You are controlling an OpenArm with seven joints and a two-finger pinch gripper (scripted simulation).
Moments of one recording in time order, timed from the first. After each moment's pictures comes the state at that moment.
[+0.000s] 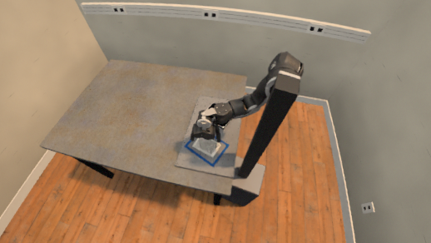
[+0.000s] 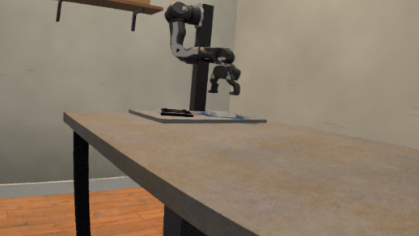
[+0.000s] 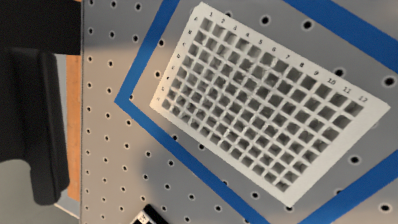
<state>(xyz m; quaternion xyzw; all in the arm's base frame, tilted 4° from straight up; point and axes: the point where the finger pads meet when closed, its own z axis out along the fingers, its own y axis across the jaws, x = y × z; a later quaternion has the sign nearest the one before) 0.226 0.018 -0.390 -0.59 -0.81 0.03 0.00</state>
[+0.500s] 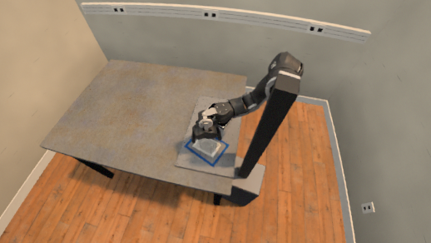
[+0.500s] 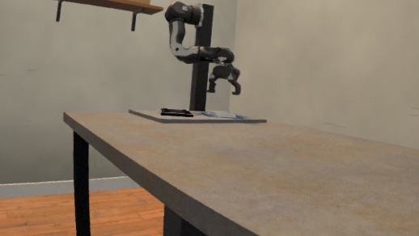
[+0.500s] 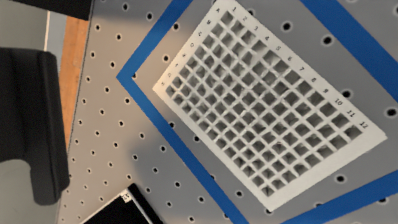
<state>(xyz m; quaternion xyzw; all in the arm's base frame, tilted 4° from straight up) 0.224 0.018 -0.390 -0.51 -0.86 0.03 0.01</state>
